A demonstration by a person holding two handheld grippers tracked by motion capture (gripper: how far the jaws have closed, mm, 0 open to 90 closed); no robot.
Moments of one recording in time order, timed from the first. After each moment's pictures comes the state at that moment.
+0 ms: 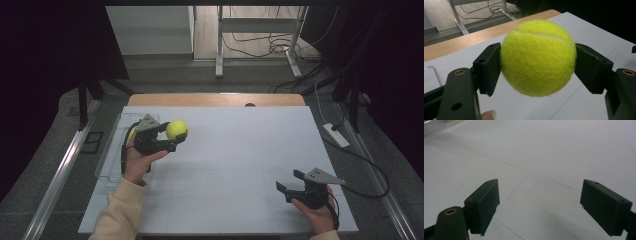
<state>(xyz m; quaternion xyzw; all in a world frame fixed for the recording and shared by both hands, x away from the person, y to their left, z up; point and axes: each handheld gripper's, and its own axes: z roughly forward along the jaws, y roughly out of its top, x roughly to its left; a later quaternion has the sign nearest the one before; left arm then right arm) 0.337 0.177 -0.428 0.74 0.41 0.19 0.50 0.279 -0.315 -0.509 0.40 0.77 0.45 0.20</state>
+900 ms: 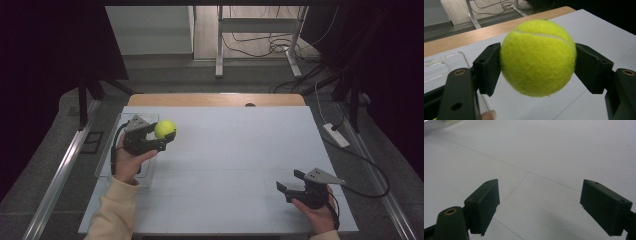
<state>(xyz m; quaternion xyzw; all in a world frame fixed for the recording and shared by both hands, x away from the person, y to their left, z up) 0.333 0.201 -0.431 0.73 0.44 0.20 0.47 0.279 -0.316 -0.509 0.40 0.77 0.45 0.20</state>
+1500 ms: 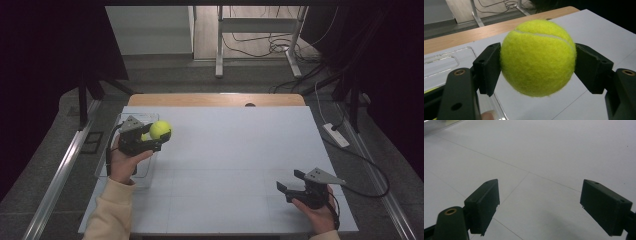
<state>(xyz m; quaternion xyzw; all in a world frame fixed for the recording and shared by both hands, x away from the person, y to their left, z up) 0.330 0.213 -0.432 0.73 0.45 0.20 0.47 0.280 -0.317 -0.509 0.40 0.77 0.45 0.20</state>
